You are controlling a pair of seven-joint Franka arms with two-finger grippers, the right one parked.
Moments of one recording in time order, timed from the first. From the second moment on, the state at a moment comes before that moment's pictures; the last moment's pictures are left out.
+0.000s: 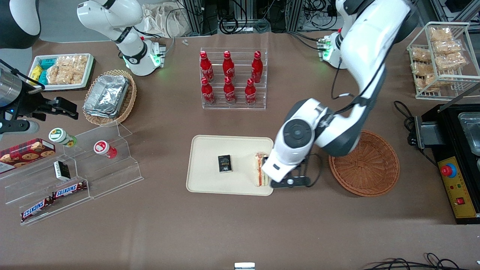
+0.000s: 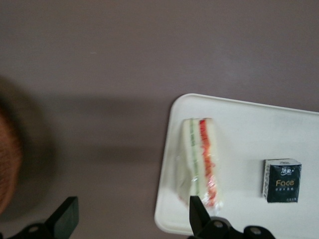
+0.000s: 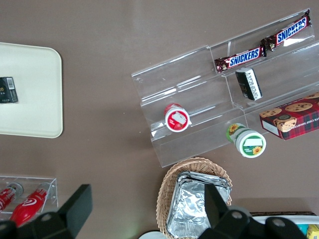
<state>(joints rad) -0.21 0.68 -0.43 -1.24 0.28 1.85 -0.75</state>
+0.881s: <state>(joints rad) 0.17 0.33 -0.43 -1.29 0.20 1.47 -0.34</state>
